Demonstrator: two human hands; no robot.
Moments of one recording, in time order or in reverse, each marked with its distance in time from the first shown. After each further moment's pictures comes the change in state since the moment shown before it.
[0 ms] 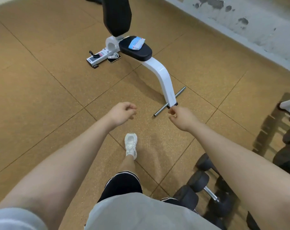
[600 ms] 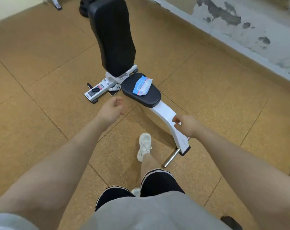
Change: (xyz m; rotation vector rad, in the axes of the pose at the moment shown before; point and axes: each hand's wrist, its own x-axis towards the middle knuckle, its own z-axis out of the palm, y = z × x) left_hand 0.429 0.119 -0.241 -0.142 0.186 -0.121; right_hand 0.452 -0.018 -0.176 -0.020 -0.176 0.007
